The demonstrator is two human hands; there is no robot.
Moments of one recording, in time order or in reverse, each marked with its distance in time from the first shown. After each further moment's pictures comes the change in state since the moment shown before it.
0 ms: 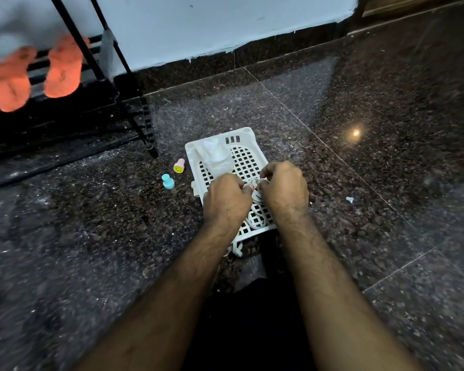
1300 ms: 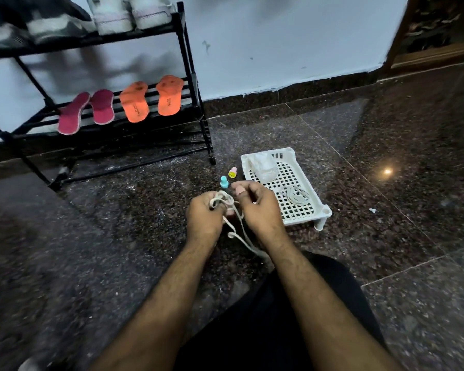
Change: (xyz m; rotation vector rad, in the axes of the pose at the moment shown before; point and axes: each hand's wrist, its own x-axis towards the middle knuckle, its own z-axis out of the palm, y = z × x) left_hand -0.093 -0.111 -0.113 -0.636 0.185 -0.023; right_hand -0.142 -0.092 0.010 0.859 -0.257 -0.227
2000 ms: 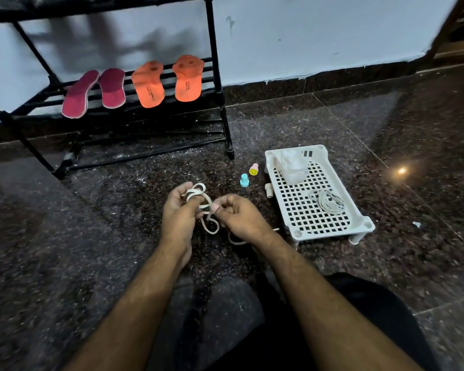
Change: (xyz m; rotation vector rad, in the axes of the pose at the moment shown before) left_hand 0.049 -0.038 -0.066 -0.418 0.164 -0.175; right_hand 0.039 0.041 0.084 -0.128 -0.445 0.202
